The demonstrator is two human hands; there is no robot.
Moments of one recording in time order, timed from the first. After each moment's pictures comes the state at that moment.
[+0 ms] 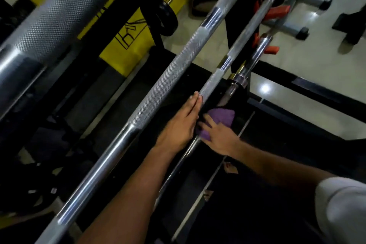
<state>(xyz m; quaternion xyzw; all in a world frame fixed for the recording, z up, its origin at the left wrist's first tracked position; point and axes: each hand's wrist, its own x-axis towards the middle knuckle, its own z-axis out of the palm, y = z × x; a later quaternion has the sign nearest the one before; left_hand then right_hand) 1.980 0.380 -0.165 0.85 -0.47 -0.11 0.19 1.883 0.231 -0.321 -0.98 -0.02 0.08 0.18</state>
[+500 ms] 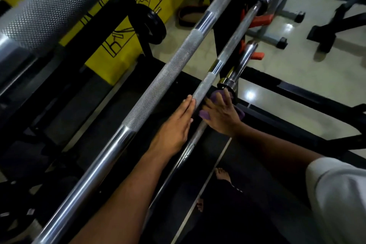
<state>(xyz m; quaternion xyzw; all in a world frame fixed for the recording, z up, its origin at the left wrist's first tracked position) 1.979 0.382 -0.163 0.85 -0.46 -0.12 0.22 1.922 0.174 -0.285 -1.00 0.05 0.03 -0.05</state>
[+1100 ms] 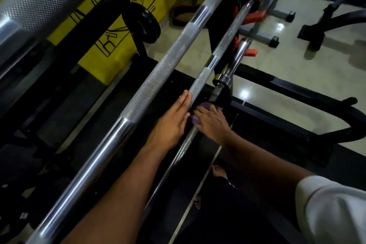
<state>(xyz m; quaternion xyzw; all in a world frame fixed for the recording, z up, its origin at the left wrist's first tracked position) 1.980 0.385 -0.163 0.84 -0.45 -0.13 0.26 1.901 0.221 -0.287 -0.99 0.10 0.02 0.09</state>
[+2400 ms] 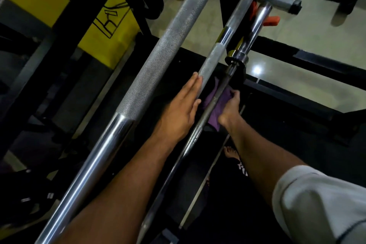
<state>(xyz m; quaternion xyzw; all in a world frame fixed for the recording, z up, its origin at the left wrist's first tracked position) 1.983 0.382 -0.163 0.83 -0.46 -0.13 0.29 1.930 0.235 -0.309 -0.12 0.48 -0.13 0.86</state>
